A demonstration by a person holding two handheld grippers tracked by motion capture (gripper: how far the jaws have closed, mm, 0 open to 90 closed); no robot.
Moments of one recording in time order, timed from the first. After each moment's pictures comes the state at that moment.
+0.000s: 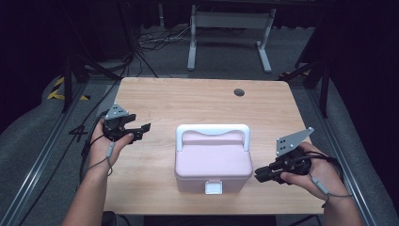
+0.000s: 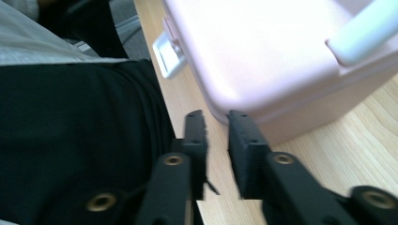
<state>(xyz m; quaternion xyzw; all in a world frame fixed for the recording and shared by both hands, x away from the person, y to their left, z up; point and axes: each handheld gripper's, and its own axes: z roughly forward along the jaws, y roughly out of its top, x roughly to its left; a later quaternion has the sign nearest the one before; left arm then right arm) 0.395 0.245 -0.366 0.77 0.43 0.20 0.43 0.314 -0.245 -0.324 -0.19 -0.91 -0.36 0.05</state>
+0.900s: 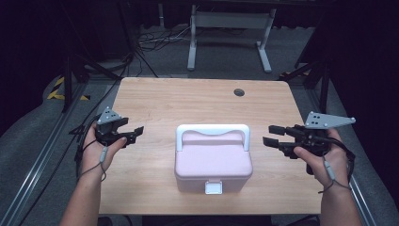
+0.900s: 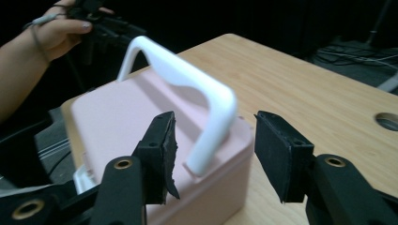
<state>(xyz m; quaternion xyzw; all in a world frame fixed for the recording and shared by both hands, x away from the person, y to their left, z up) 0.384 0.261 -0.370 0.77 0.44 0.21 0.41 0.340 -0.282 -0.302 -0.28 -0.79 -0.53 -0.11</state>
